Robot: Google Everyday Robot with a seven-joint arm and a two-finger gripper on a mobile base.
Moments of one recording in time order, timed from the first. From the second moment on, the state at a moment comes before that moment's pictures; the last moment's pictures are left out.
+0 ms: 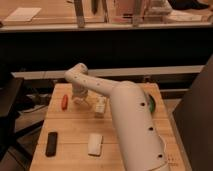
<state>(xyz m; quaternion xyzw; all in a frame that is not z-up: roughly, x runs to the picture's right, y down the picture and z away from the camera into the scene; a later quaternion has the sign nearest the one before) -0.164 0.084 0.938 -0.27 -0.20 -0.51 0.79</state>
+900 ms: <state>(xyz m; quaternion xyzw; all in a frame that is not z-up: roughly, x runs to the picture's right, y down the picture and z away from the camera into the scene) -0.271 0.078 0.955 -0.23 -0.27 -0.66 0.66</state>
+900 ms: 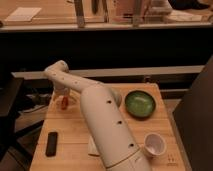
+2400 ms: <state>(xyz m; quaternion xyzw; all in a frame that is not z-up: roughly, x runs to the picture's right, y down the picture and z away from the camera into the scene) -0.263 0.081 0.967 -0.26 -0.27 -0.66 0.65</state>
